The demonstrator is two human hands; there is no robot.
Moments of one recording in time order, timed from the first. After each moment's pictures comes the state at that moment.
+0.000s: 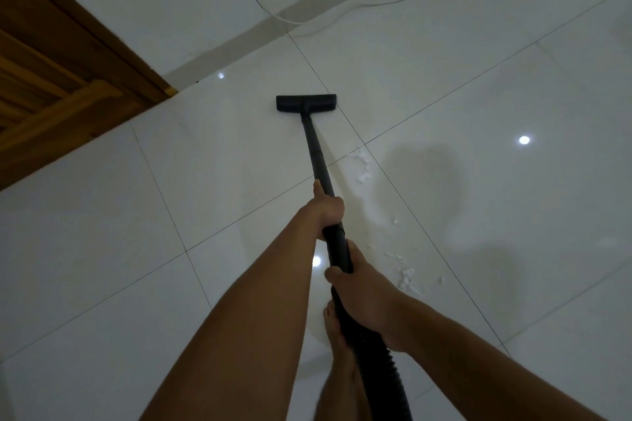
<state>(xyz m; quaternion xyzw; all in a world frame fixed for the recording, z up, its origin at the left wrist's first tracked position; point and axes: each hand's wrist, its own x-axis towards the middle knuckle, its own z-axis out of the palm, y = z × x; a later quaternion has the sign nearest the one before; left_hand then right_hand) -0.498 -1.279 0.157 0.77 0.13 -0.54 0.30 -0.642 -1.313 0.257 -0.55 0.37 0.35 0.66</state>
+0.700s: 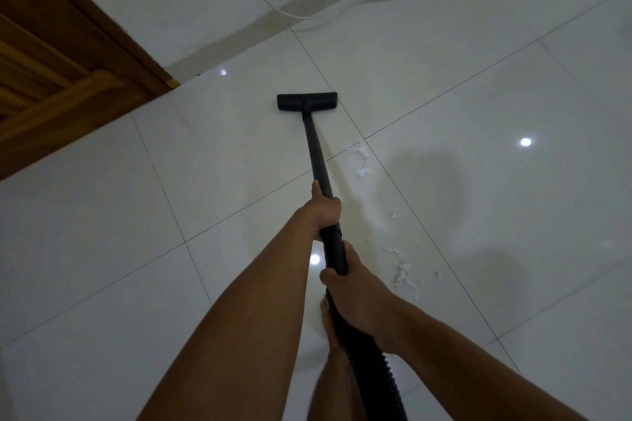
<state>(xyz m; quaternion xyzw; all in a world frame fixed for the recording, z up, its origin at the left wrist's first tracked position) -0.521 -1.268 0.158 0.77 0.14 -0.54 0.30 -0.661 -1.301 0.260 -0.58 0.38 0.35 0.63</state>
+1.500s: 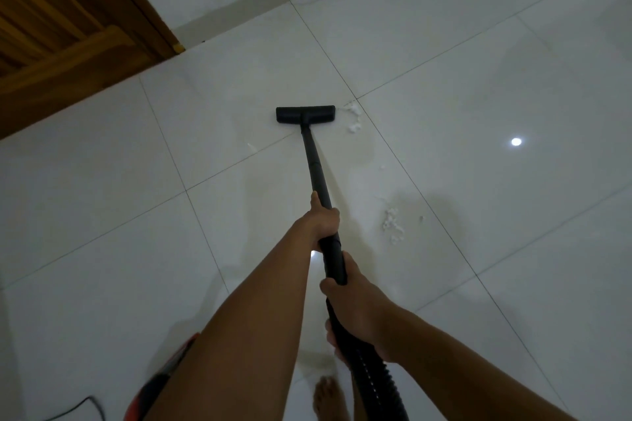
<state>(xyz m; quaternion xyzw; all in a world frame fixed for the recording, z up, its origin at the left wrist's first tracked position) -0.736 -1.181 0.166 0.76 0.15 -0.55 0.32 -0.877 -1.220 0.264 -0.52 0.40 0.37 0.66</state>
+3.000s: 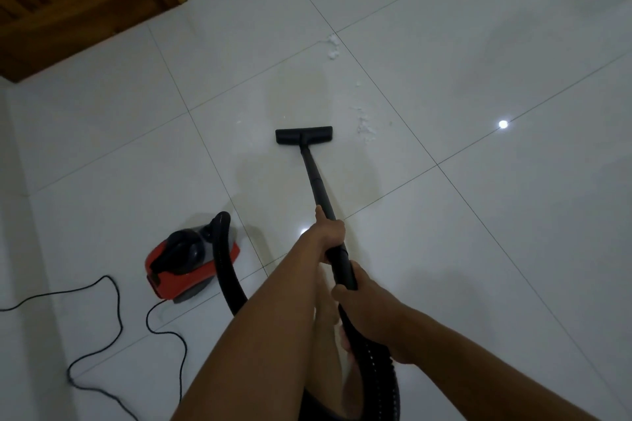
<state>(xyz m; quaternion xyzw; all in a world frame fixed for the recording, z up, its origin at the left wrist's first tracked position) -1.169 -1.056 0.192 0.75 0.16 -0.56 0.32 -1.299 -1.100 0.293 -0.61 0.35 0.39 0.60</state>
